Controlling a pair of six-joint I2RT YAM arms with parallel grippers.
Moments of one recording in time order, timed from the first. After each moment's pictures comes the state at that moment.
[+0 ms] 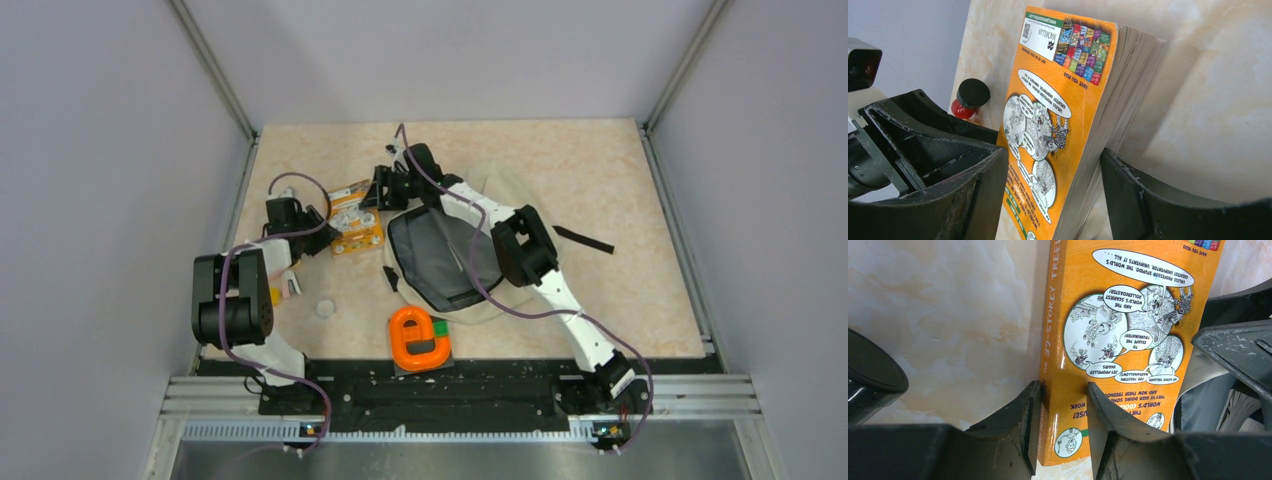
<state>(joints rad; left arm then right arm) 0.12 1.63 0.74 0.13 0.30 -0.57 0.69 2.70 2.31 -0.12 -0.58 0.68</state>
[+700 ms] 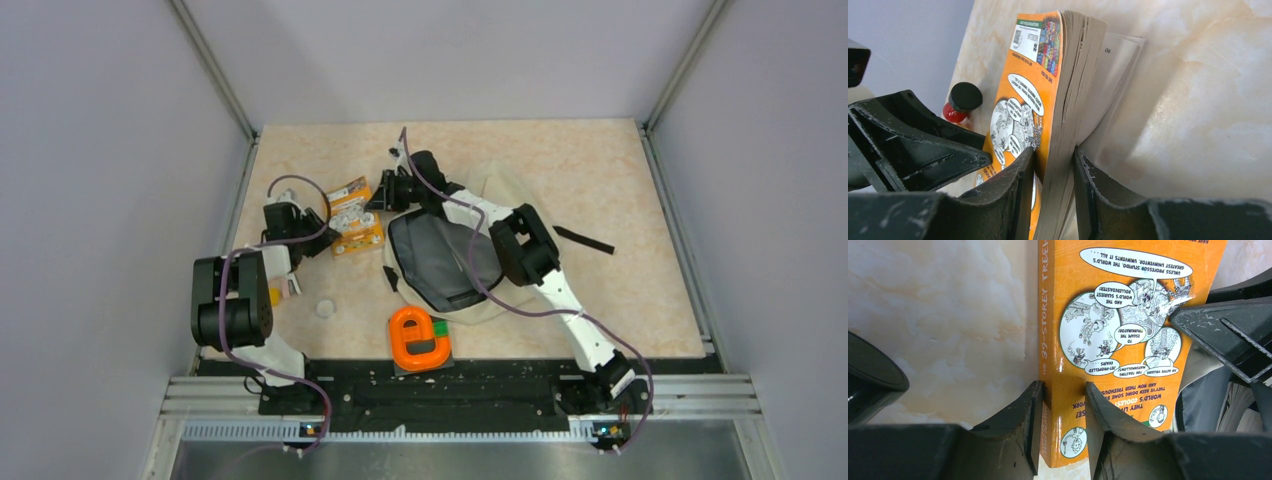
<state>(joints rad) 0.13 1.63 0.69 0.23 0.34 -0.55 0.68 2.69 2.18 0.09 -0.58 0.67</state>
